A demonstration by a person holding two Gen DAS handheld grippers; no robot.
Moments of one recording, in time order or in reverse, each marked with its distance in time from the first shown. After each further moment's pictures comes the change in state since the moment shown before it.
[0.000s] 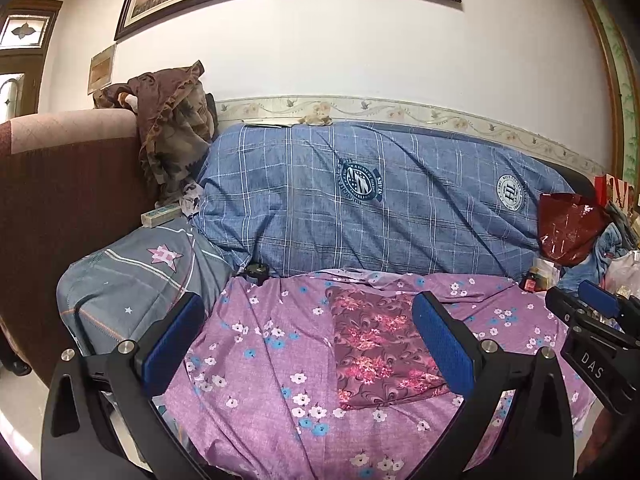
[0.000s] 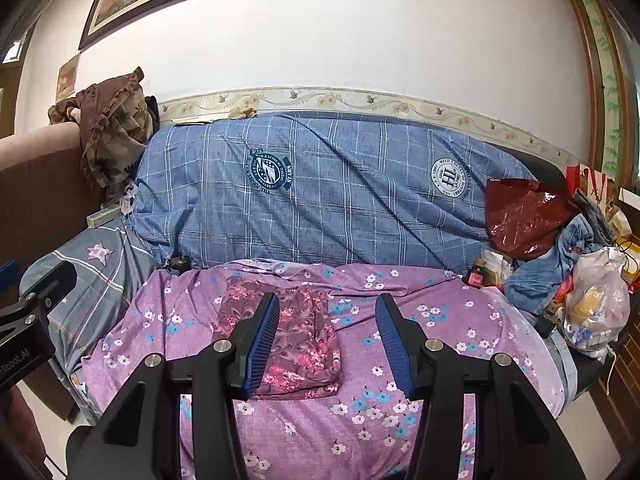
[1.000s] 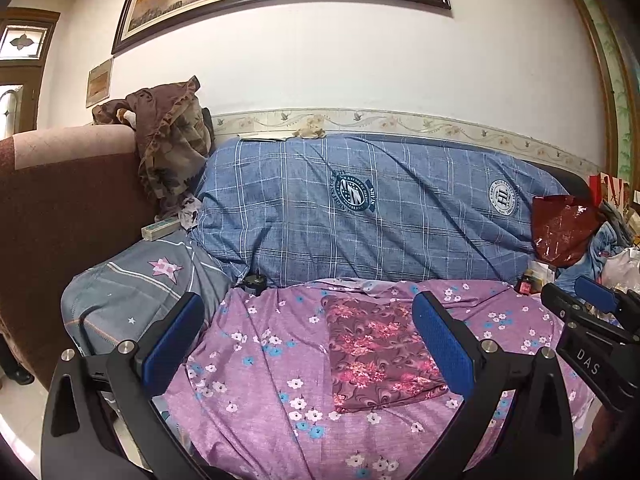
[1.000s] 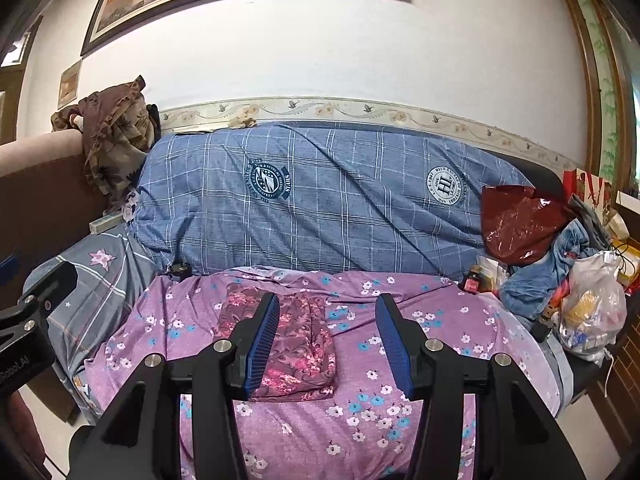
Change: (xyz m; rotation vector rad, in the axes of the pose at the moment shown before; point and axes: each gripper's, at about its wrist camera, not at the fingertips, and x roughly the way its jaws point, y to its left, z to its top) left arm -0.022 -0.006 0.010 0.021 -0.037 -0.010; right arm -0.016 -0.010 0.006 0.008 -0.030 0.000
